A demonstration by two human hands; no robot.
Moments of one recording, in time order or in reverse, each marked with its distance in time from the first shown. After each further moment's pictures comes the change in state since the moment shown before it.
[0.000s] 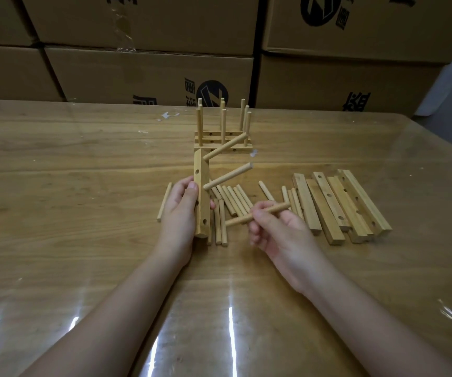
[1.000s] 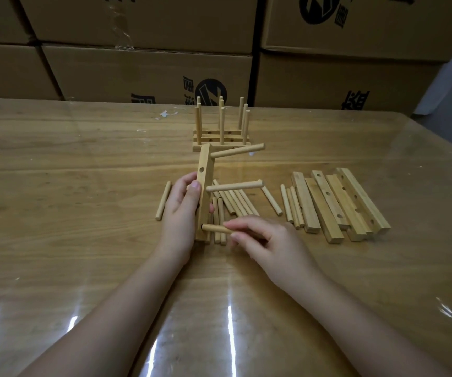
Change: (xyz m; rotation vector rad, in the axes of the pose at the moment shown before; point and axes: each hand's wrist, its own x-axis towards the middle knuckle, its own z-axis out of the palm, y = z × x) left_hand -0.006 -0.002 0.000 0.075 -0.052 0.161; right_hand -0.004 0.010 0.003 -1.008 -0.061 -0.445
